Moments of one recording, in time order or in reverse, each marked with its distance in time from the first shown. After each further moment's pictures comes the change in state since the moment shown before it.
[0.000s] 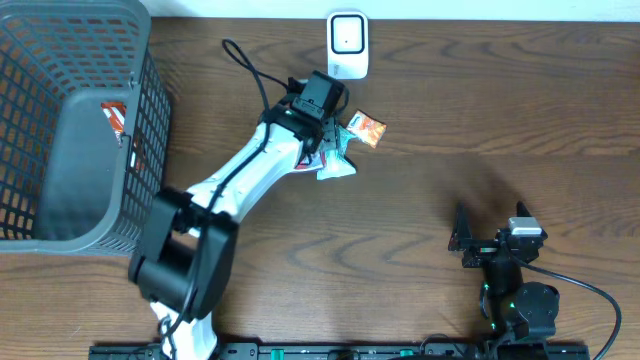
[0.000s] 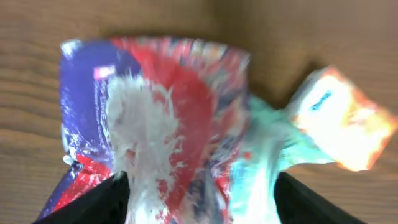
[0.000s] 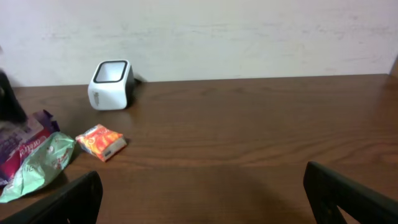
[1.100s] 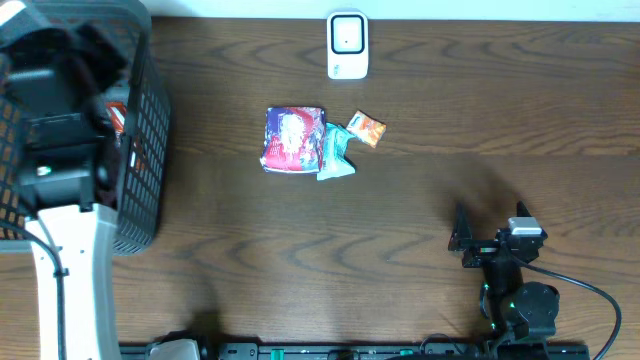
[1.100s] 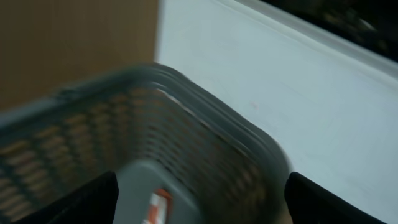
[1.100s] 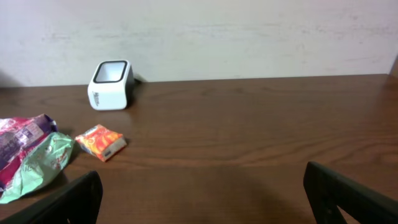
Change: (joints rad) left arm 0.677 -0.628 0.000 0.127 -0.204 0.164; right arm 0.000 0.000 0.000 0.000 0.000 0.000
